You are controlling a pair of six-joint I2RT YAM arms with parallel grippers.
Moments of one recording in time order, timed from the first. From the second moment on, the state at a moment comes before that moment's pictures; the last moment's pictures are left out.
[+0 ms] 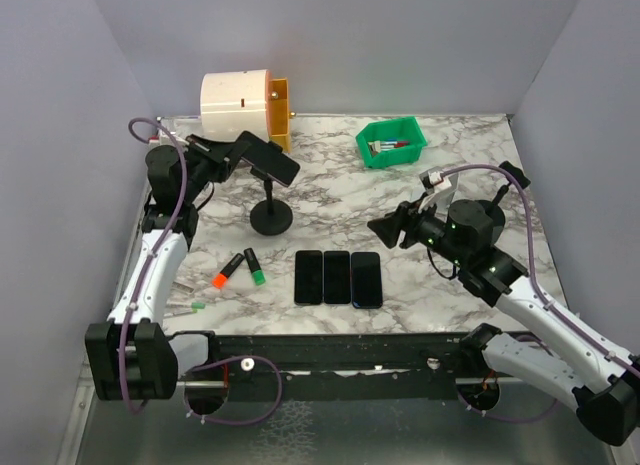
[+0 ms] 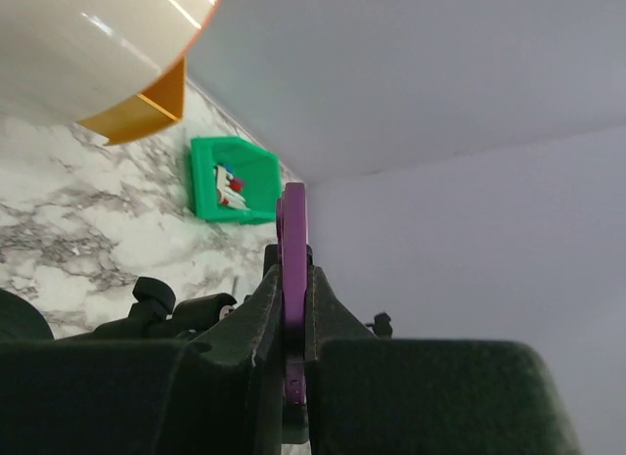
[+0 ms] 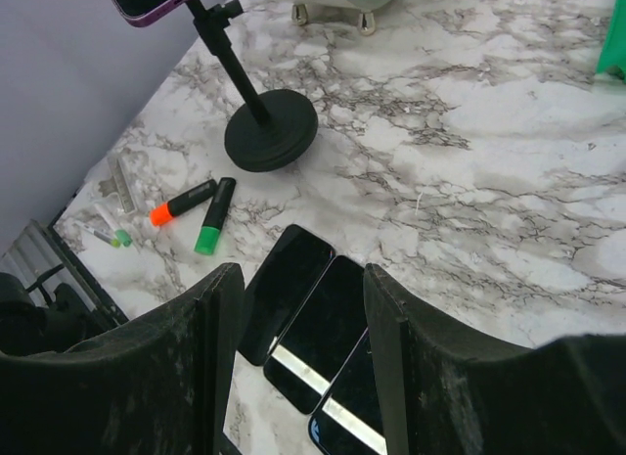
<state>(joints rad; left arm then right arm) 0.01 1.12 0.89 0.18 0.36 -1.19 0.63 0.87 0.72 -0.06 -0.15 0.36</state>
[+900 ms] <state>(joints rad) -0.27 1.75 1.33 0.45 0.89 -1.09 0.63 0.73 0.72 -0.11 -0.04 0.29</state>
